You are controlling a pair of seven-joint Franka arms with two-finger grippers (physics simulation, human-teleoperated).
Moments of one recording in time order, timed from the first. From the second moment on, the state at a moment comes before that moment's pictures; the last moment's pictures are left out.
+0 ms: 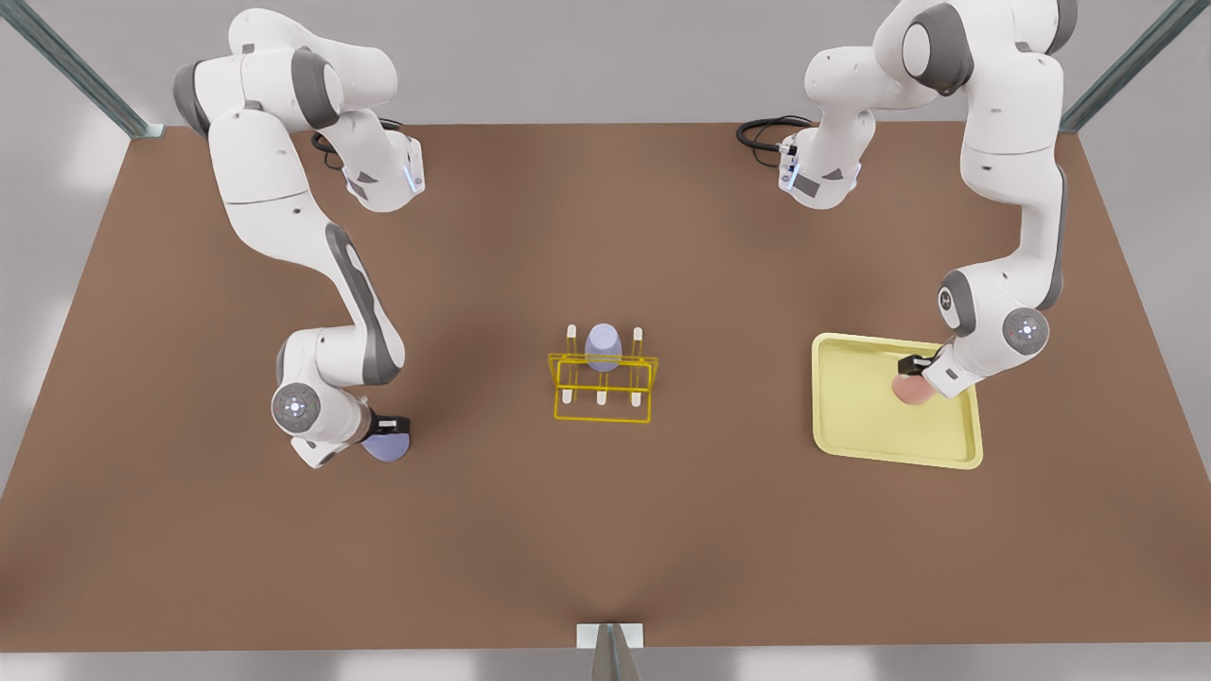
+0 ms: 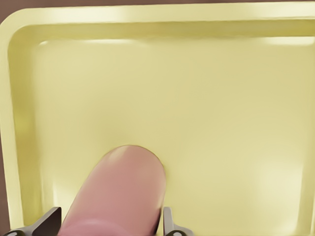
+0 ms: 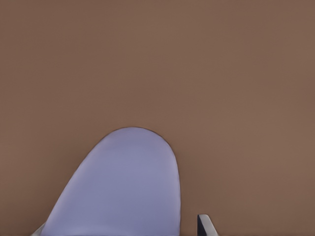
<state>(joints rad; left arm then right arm) -0.03 0.37 0.25 -2.21 -0.01 2.47 0.34 0.16 0.60 -0.04 -1.80 0.05 2.25 0.10</state>
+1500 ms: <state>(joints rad) -0.04 0.36 0.24 -2.11 -0.04 2.41 0.35 0.17 0.54 0.02 -1.79 0.06 2.26 0.09</state>
